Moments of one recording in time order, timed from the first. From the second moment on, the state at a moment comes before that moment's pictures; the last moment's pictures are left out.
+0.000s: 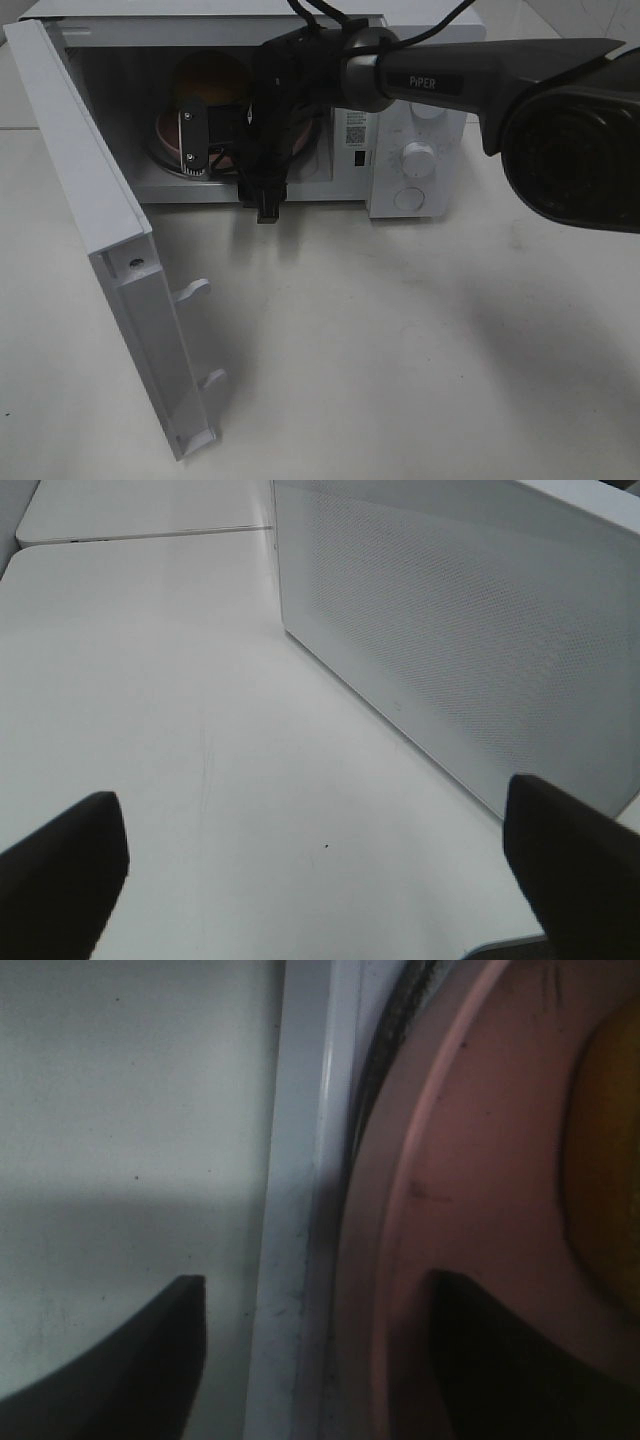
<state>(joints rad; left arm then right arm) 0.01 0.00 -0.50 -0.17 1.04 0.15 0.65 2.48 -2.08 -0.10 0.60 -1.03</state>
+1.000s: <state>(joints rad) 0.01 0.00 -0.50 -0.17 1.04 0.15 0.65 2.47 -2.09 -0.10 0.60 -1.05</state>
